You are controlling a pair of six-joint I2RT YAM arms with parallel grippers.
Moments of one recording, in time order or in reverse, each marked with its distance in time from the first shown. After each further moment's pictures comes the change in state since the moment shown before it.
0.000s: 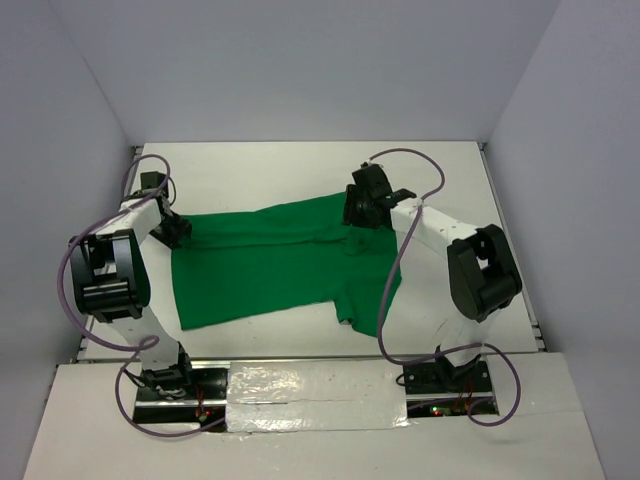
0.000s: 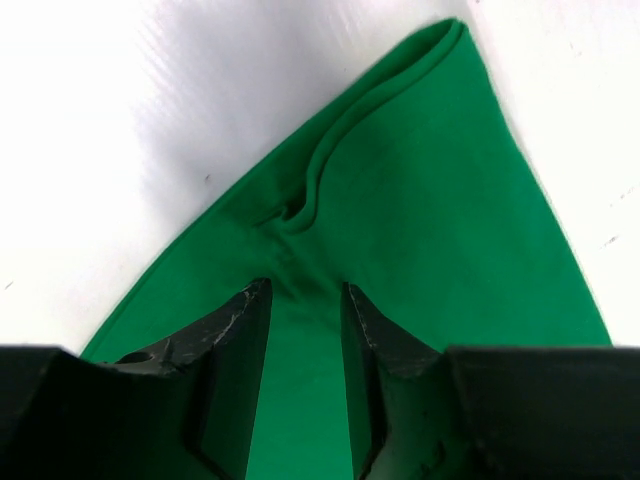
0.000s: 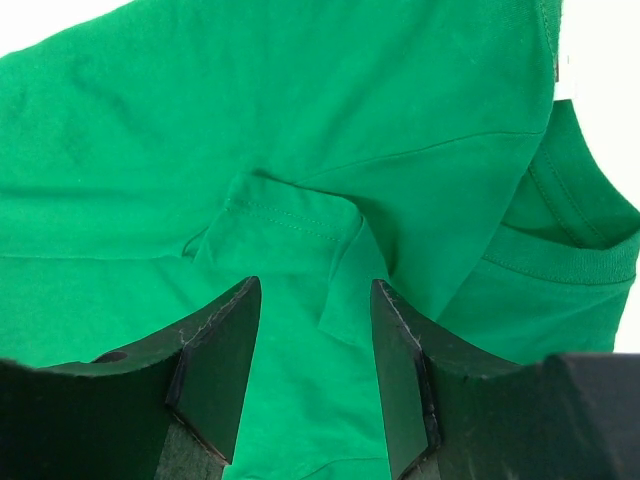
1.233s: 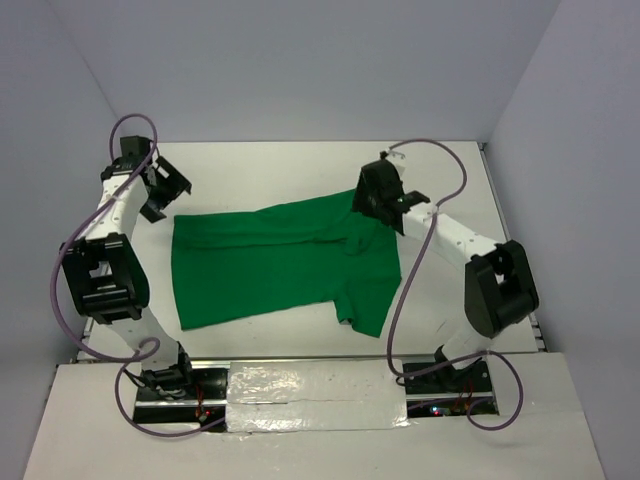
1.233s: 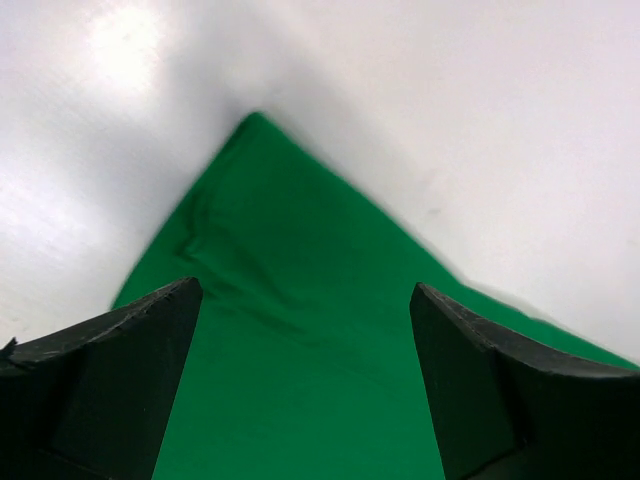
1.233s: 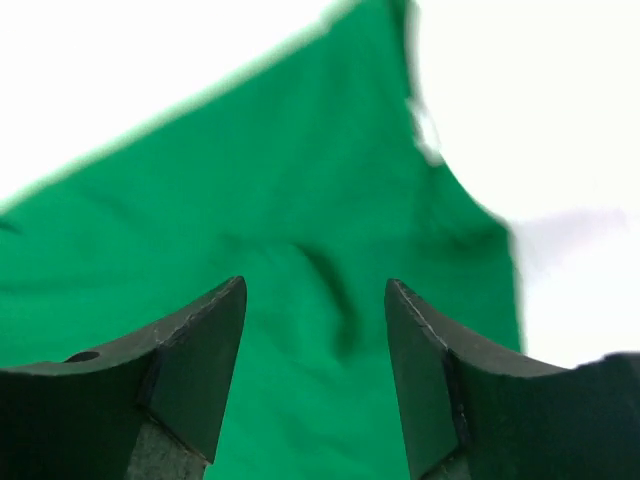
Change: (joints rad) left arm 0.039 0.010 0.273 -0.113 0.108 0.161; right arm -0.002 -0.166 -0.133 0.080 0.246 0.059
